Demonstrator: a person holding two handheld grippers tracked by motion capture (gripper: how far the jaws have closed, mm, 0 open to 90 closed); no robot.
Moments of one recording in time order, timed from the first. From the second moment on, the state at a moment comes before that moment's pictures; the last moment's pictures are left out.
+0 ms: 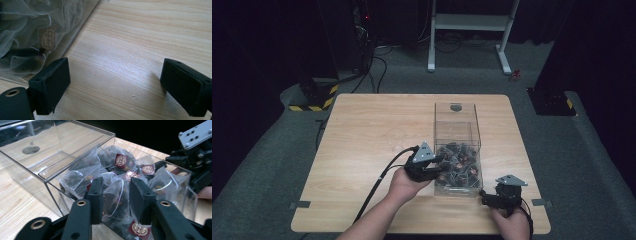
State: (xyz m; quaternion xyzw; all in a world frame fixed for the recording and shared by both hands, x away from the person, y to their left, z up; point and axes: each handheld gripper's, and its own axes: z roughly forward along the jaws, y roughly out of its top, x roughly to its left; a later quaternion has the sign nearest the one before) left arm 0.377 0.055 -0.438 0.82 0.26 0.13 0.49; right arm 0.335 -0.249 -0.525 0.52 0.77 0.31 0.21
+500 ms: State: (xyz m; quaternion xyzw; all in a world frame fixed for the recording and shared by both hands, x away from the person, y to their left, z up) left arm 0.376 0.053 -0.445 0.82 0.26 0.14 0.49; right arm 0.335 -0.249 -0.525 0.52 0.77 0.31 0.21
